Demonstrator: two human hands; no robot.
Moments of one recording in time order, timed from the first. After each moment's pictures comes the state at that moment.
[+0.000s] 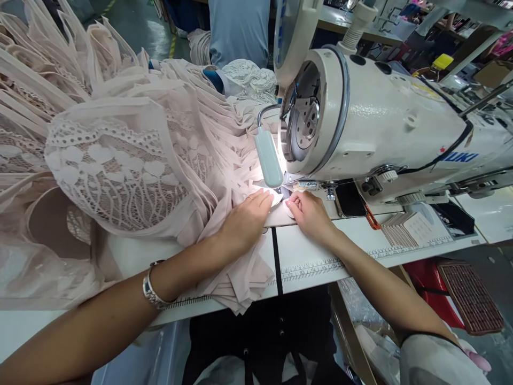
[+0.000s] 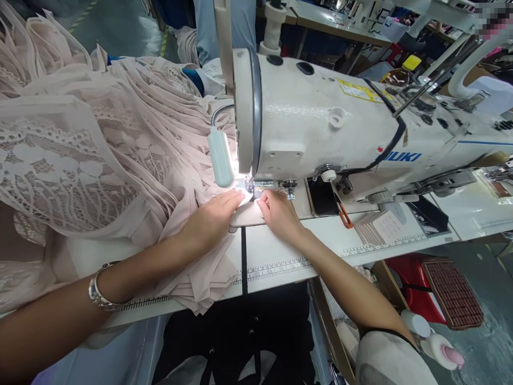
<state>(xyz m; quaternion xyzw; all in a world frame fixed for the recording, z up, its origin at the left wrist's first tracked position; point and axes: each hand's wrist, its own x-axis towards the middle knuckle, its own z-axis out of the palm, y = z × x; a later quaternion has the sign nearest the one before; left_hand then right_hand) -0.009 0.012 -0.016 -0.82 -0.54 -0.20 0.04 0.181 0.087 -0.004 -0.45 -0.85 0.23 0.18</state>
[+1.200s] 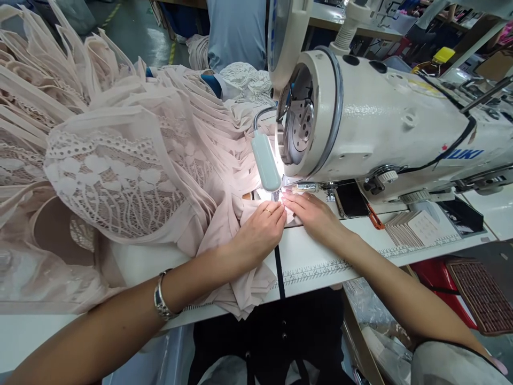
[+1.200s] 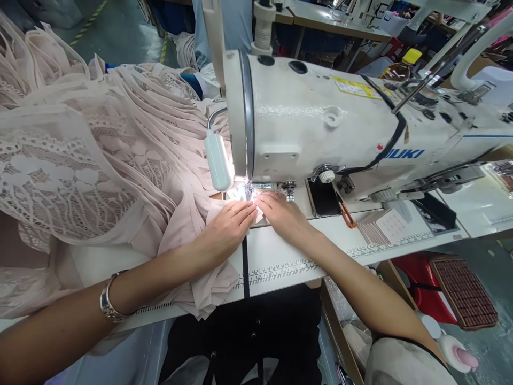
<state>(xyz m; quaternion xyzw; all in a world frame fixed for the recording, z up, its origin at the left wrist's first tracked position) 0.011 0.011 -0.013 -0.88 -0.45 -0.14 0.08 0.201 0.091 -0.010 -0.30 -0.95 0.08 0.11</state>
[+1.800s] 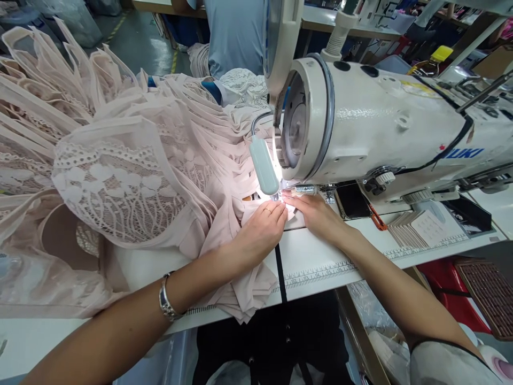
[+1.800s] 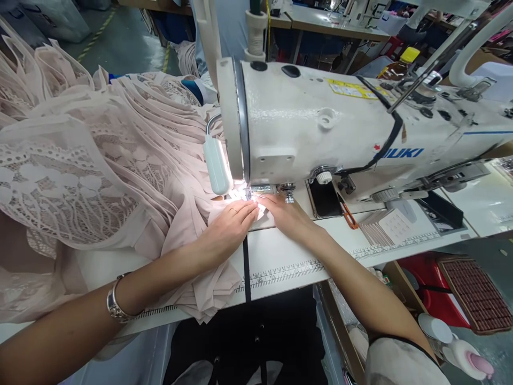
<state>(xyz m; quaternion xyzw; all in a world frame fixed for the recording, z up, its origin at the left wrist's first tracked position) 0.010 0.019 -0.020 -0.87 -0.46 -0.16 0.07 0.207 0.107 -0.018 -0.33 -0.92 0.18 0.12</state>
